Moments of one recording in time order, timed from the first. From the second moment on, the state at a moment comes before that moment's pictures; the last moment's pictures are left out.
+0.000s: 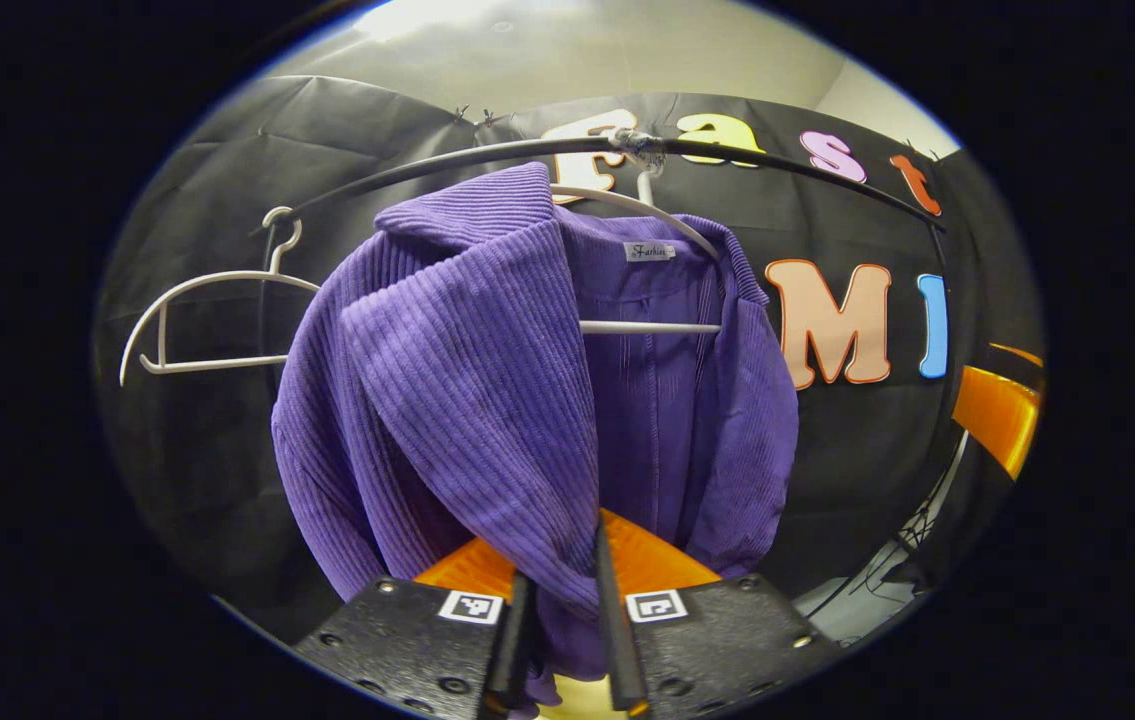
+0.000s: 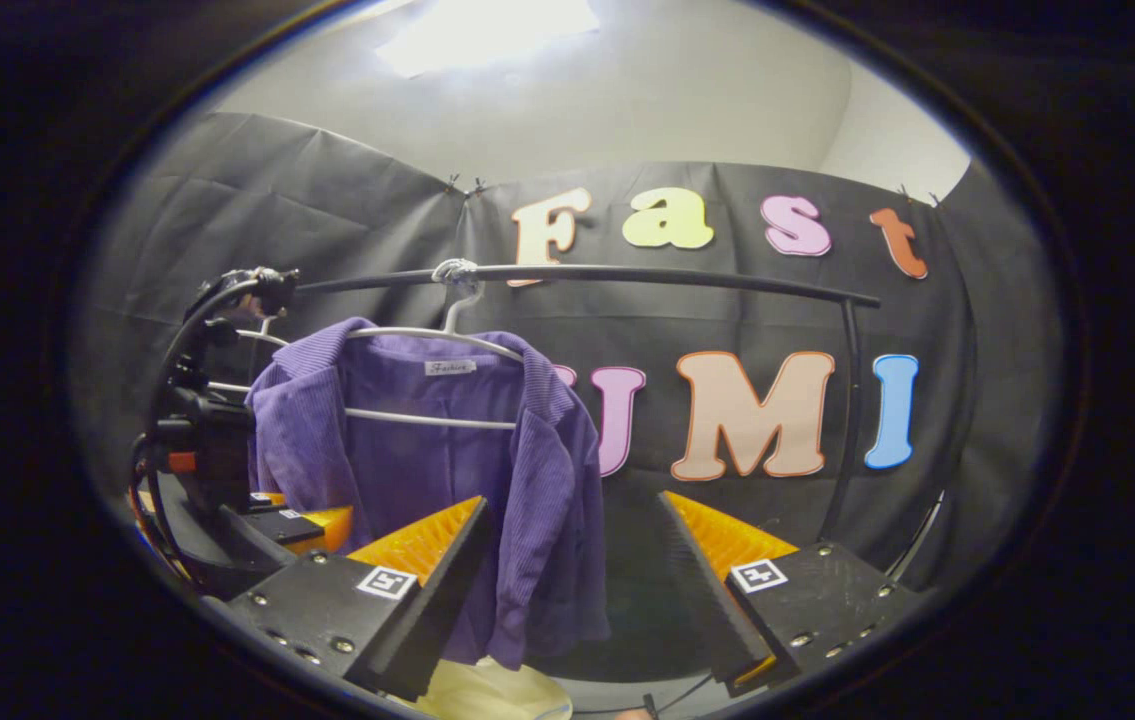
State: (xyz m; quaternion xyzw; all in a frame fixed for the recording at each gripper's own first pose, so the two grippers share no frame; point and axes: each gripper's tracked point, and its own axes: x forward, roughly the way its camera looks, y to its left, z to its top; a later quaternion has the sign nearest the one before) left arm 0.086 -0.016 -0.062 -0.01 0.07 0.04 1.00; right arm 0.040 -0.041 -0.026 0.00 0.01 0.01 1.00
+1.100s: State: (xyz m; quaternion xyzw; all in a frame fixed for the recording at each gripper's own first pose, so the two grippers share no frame) left arm 0.031 0.029 0.009 -0.05 0.01 0.07 1.00; right arm 0.152 0.009 -0.089 -0.01 0.05 0.09 0.99
